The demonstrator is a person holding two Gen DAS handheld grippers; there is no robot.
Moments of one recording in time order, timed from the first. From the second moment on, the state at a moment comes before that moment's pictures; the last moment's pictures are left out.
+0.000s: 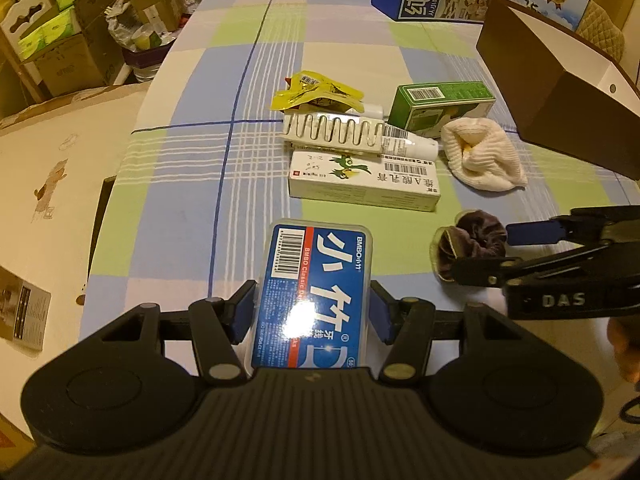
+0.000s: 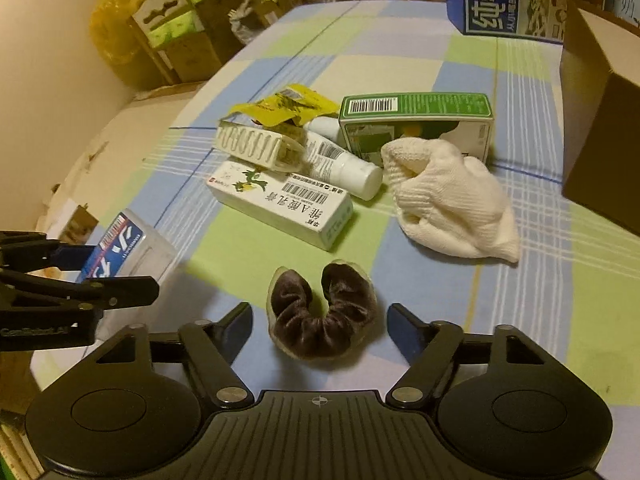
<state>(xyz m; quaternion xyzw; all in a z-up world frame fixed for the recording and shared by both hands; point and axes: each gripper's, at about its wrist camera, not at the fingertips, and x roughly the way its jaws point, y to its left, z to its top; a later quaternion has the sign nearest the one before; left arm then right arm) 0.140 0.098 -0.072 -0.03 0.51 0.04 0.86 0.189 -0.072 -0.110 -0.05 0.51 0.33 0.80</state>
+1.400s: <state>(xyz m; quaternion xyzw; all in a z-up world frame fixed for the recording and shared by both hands) 0.349 -0.210 0.021 0.03 0.41 -0.12 0.90 0.318 -0.378 0.027 0.04 0.39 0.20 0.90</state>
